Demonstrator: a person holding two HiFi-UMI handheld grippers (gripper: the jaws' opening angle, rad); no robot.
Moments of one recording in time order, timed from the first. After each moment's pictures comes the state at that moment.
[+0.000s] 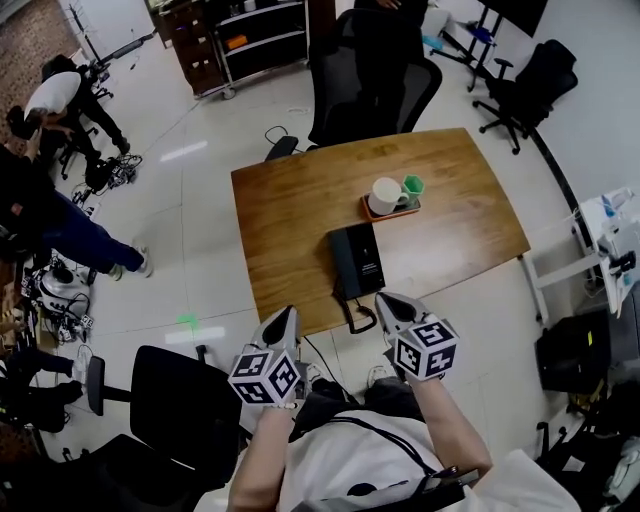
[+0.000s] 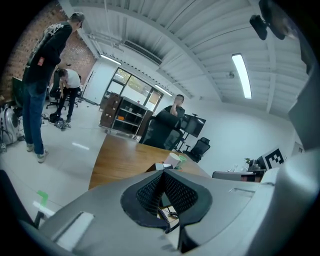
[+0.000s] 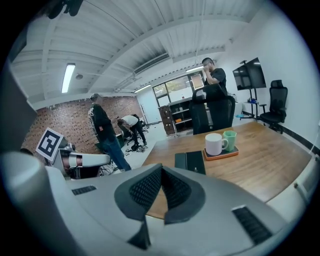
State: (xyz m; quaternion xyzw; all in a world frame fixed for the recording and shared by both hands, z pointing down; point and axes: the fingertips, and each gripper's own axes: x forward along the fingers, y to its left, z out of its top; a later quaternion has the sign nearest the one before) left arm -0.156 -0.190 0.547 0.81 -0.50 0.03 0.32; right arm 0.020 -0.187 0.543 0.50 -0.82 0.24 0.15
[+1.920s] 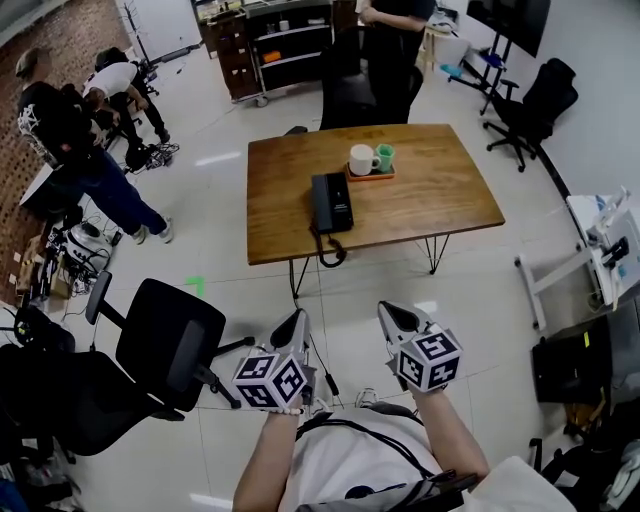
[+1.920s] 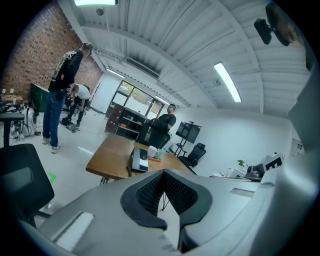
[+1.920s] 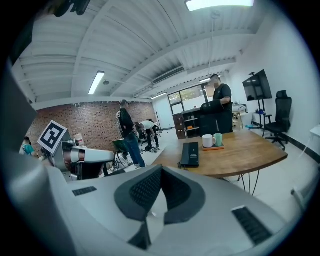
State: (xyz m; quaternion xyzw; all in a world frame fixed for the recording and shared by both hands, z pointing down) left arm -0.056 0.086 0.492 0.79 -0.54 -0.02 0.29; right arm 0.103 0.075 0.495 0.45 -0.86 0.18 0.13
